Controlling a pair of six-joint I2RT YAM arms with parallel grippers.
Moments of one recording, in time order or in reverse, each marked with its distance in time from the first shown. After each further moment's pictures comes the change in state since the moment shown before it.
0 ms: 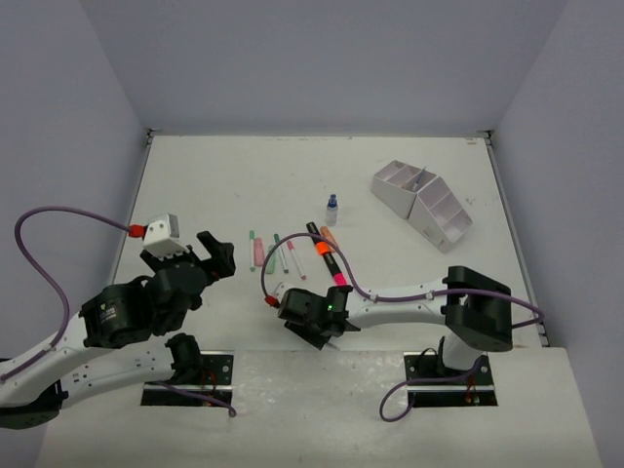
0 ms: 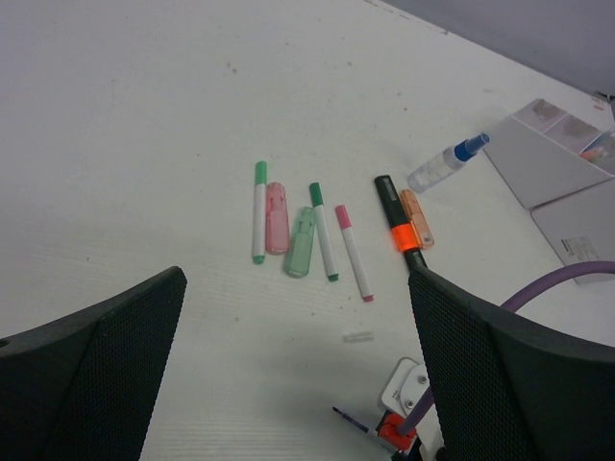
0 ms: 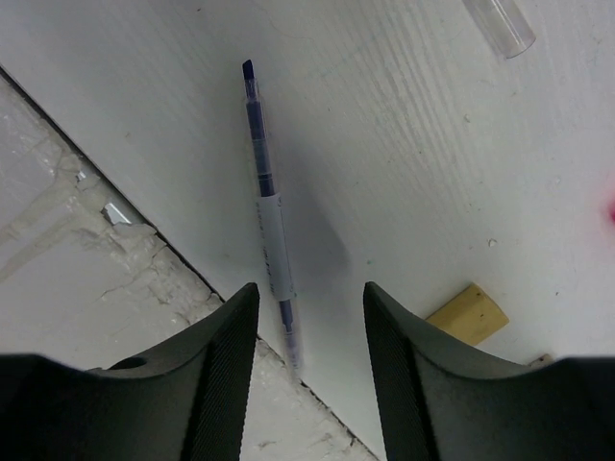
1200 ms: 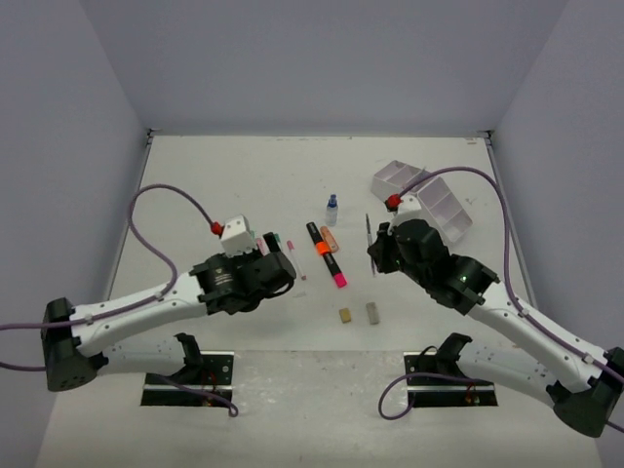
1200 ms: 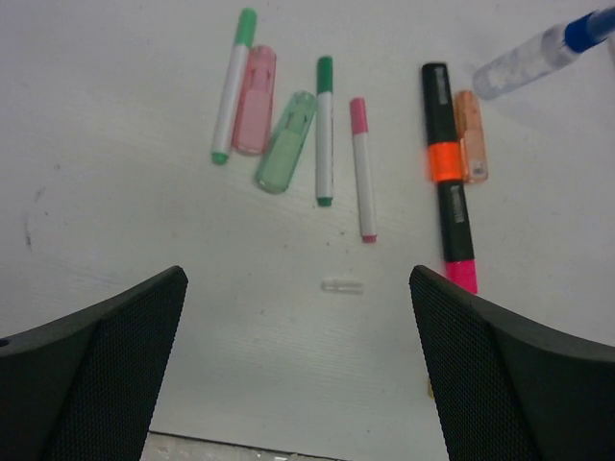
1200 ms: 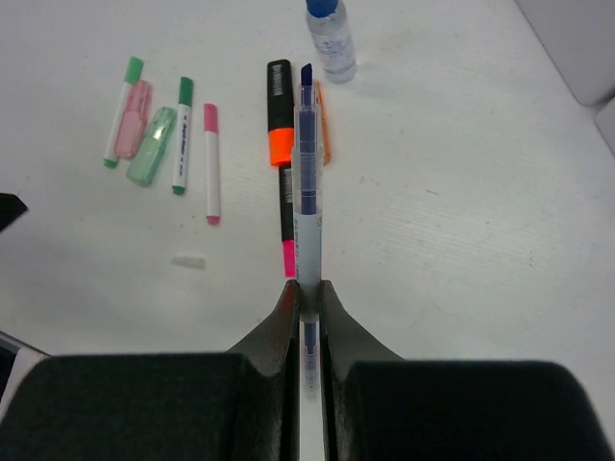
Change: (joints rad) left arm 0.004 0.620 0.017 0.030 0.209 -0.462; right arm -0.547 -0.752 -0.149 0.022 0.097 0.172
